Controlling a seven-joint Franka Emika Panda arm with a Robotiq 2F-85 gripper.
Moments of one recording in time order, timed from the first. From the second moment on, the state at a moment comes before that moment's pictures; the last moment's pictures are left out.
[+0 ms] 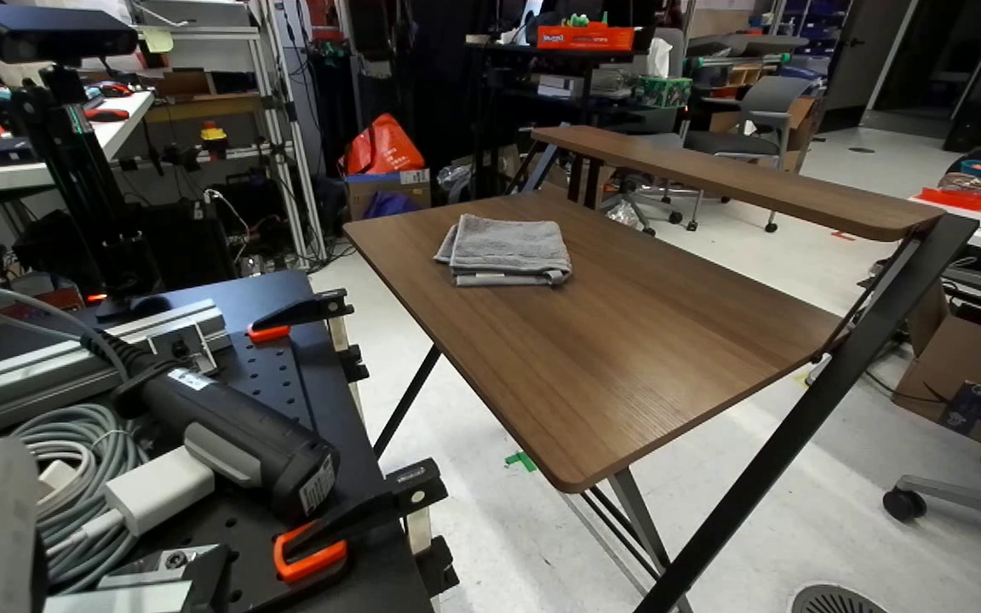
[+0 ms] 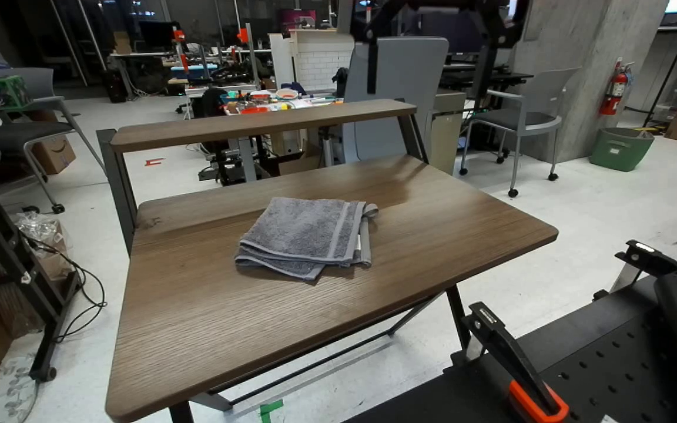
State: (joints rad) arm 0.01 -0.12 0.37 -2.48 0.02 2.43 0.81
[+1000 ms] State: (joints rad) arm 0.25 0.28 0.18 -2.23 -0.14 2.44 0.98
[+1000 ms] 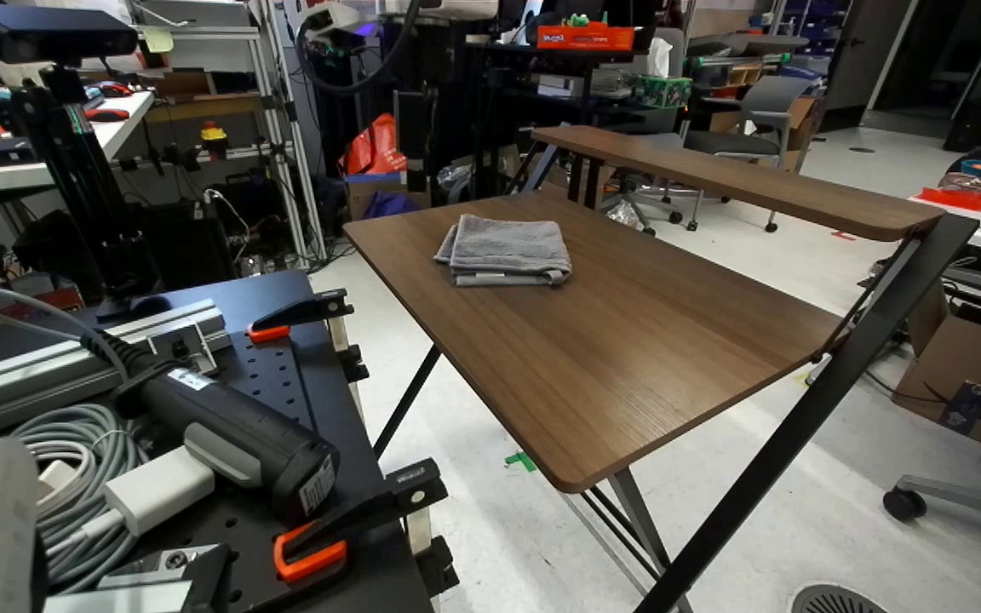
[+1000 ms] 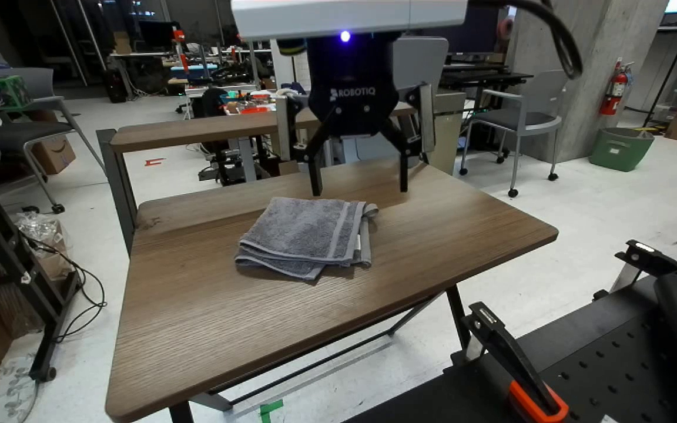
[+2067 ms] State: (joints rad) arm 0.36 0.61 0.05 -1.98 -0.15 2.61 1.02
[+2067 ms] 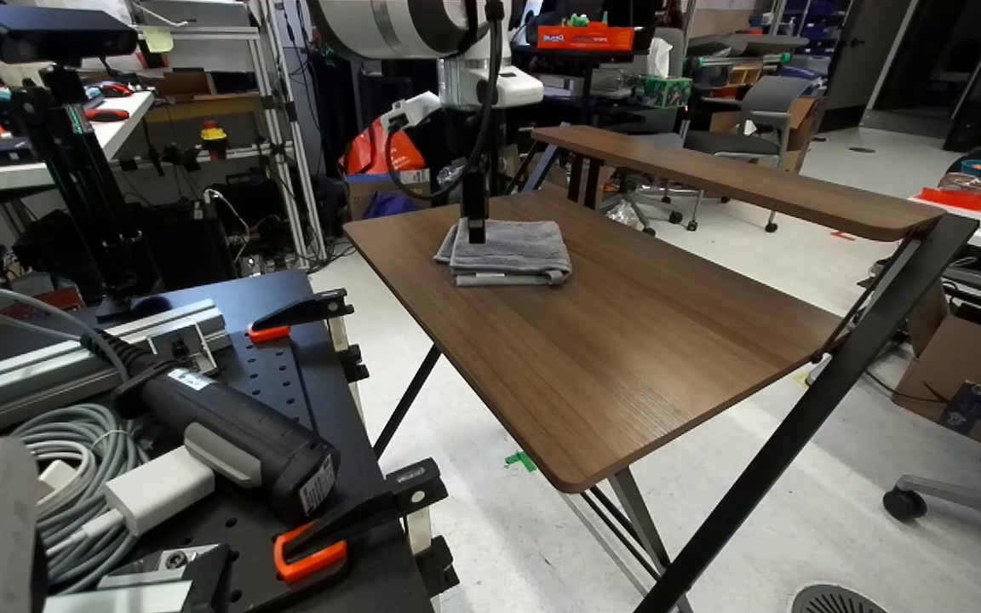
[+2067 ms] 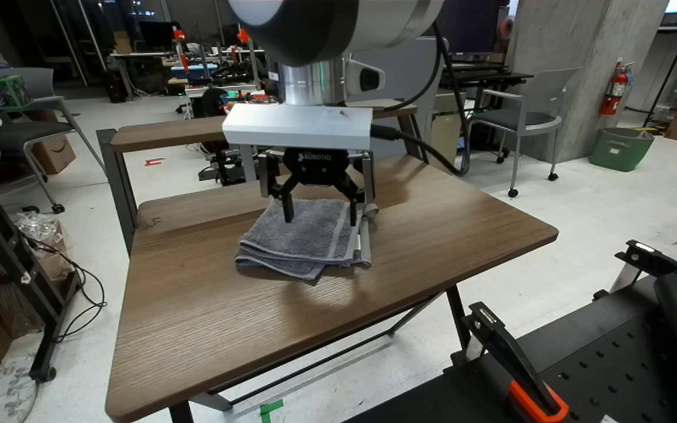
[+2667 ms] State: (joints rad) arm 0.39 0.72 0.03 -1.85 -0.10 2.63 1.05
